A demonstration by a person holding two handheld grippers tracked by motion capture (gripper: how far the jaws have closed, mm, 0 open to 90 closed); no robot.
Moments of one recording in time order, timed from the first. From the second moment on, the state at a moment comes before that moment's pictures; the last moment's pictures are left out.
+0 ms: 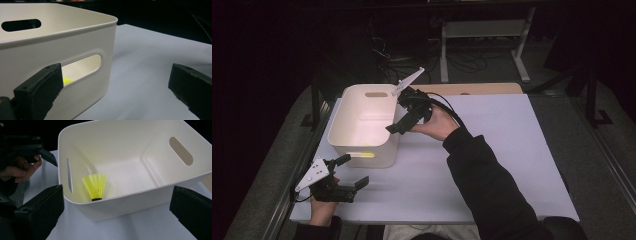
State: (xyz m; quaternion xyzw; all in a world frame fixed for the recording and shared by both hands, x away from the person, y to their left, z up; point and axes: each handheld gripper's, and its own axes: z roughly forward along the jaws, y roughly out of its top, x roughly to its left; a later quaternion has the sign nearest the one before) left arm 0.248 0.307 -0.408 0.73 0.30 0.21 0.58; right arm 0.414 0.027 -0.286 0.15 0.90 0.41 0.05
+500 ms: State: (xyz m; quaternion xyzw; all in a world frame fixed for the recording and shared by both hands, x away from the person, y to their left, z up) left arm 0.248 0.307 -0.408 0.73 0.30 0.21 0.58; right arm 0.413 0.005 -0.291 0.16 0.89 0.42 0.05
